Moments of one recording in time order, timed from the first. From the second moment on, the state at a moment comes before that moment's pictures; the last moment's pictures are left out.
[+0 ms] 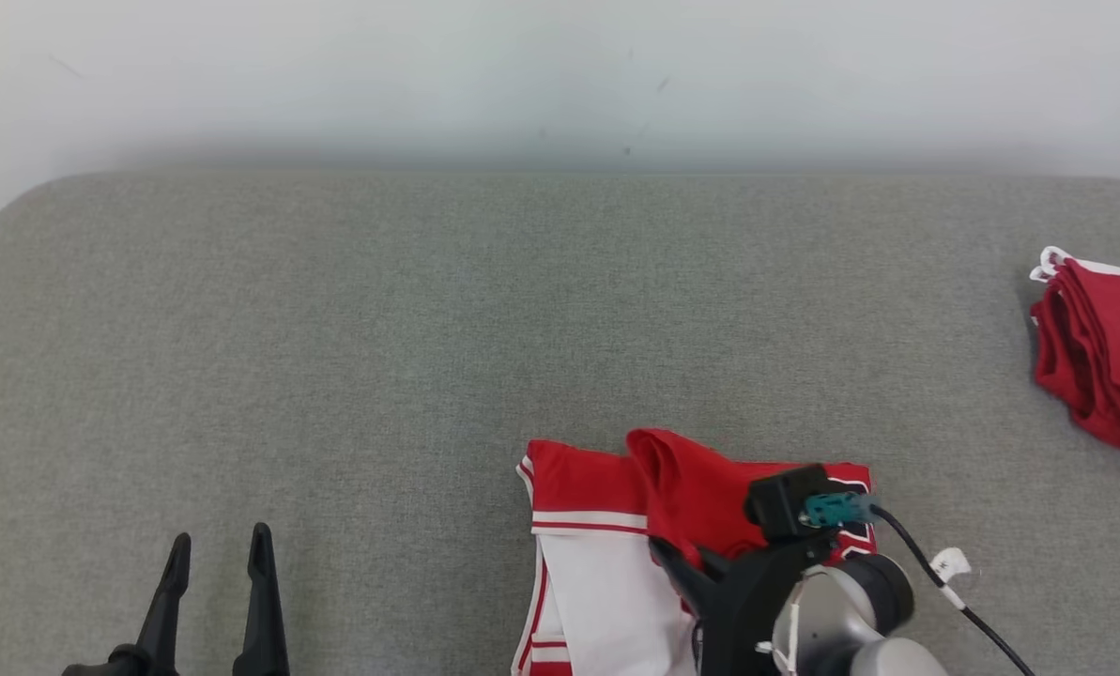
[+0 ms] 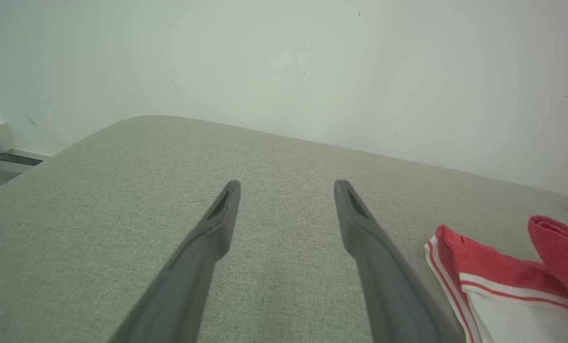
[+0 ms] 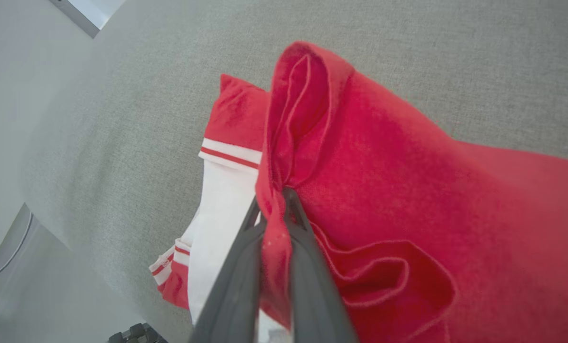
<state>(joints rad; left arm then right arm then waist) 0.08 0.16 -0.04 -0.01 -0.37 -0.04 -0.23 -0.14 -0.05 0.28 0.03 0.34 0.13 0.60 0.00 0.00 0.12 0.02</state>
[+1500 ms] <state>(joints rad) 0.04 0.15 -0.06 0.05 -0.38 -0.05 -0.25 -0.06 -0.05 0.18 -0.01 0.26 0.13 0.57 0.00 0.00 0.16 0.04</state>
